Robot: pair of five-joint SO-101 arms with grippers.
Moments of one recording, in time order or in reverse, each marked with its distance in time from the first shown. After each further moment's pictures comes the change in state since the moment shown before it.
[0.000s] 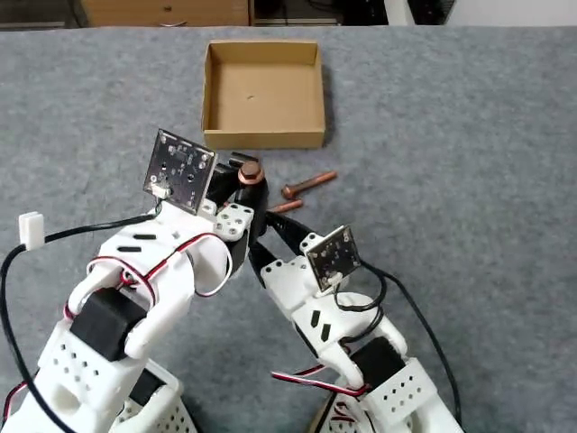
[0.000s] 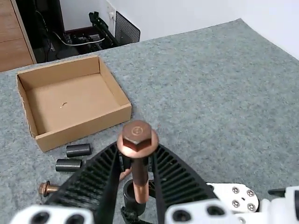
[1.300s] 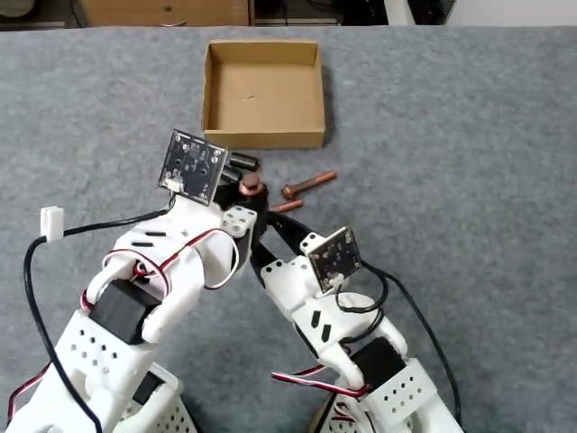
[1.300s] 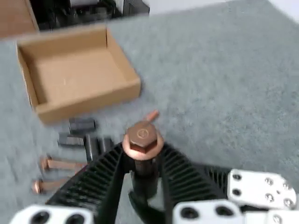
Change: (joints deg) left arm -1.8 0.9 5.5 0.1 3.4; right arm -0.1 -0.1 0.0 -0.1 0.0
